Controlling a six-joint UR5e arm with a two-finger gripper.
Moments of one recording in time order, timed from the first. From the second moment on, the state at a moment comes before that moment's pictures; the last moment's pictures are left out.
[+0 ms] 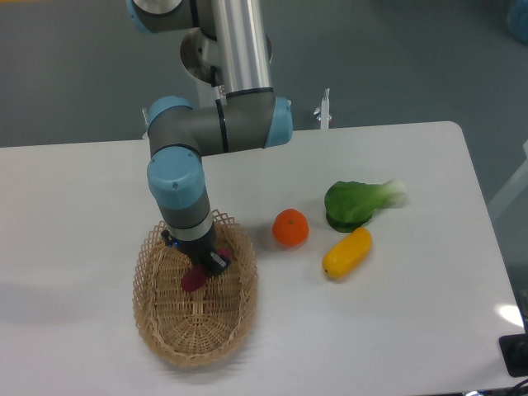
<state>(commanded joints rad) 2.14 -1.97 -1.76 -0.85 1.60 0.86</state>
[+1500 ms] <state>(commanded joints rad) 2.55 -1.78 -1.57 -1.09 1.60 1.34</state>
